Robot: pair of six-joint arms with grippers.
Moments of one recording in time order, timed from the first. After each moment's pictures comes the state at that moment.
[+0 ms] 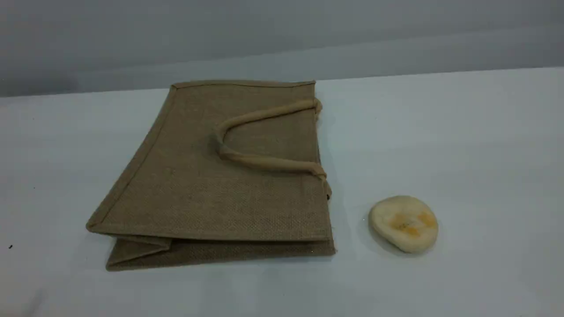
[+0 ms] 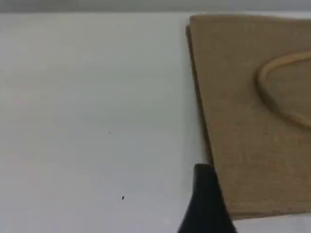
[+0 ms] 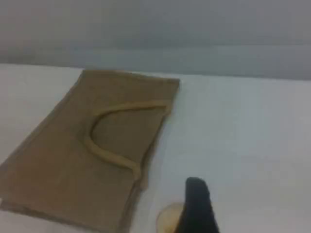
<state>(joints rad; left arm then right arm) -0.02 0.83 -0.79 -0.08 0.72 0.07 -0.03 0.61 -0.54 0.62 0.57 -0.46</state>
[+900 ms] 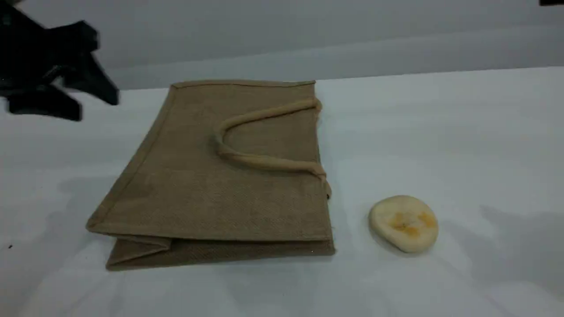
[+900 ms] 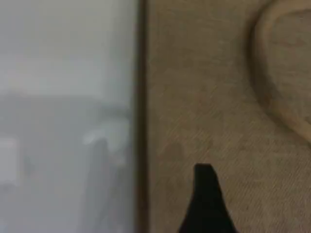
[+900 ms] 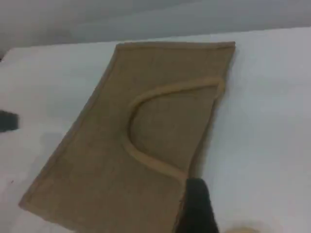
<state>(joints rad) -0.05 1.75 -0.98 -0.77 0.43 0.52 -0.03 1.27 -0.67 1.36 0.53 -1.15</state>
